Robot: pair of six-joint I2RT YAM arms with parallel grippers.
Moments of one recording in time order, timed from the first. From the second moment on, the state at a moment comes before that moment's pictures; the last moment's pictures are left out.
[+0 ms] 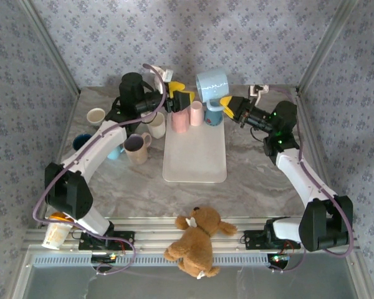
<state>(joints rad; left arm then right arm) -0.46 1.60 1.44 0.10 0.68 -0.34 0.17 1.27 0.94 0.56 -0.90 1.43</state>
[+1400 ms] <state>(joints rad) -0.47 1.77 1.54 0.38 0.68 -0.58 0.23 1.39 0.94 0.88 -0.88 1.65</state>
